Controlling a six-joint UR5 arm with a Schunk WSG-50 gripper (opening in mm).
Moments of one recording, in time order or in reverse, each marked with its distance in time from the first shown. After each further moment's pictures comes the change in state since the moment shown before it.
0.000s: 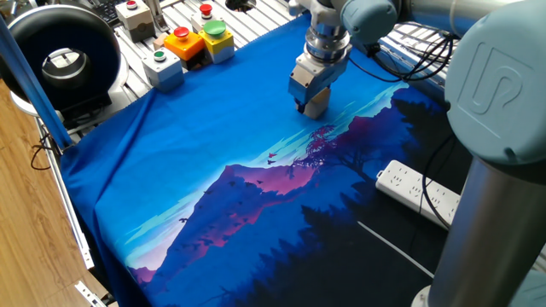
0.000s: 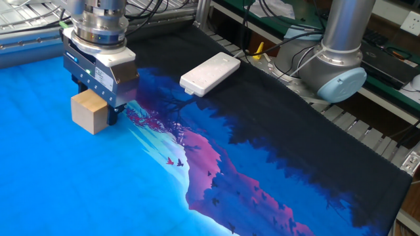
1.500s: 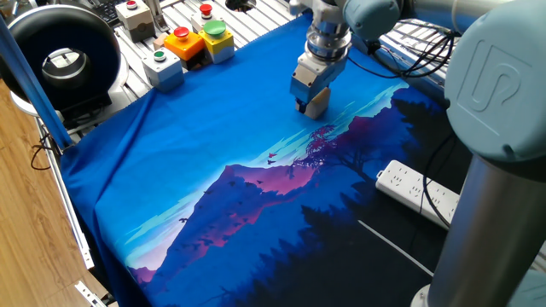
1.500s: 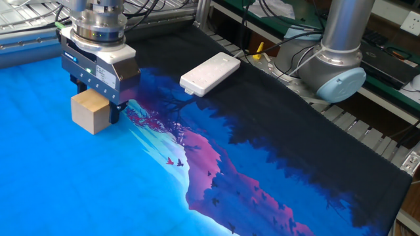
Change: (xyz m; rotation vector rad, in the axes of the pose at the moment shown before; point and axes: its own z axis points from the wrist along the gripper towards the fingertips) arm 0.001 -0.001 0.000 -0.014 0.006 -0.068
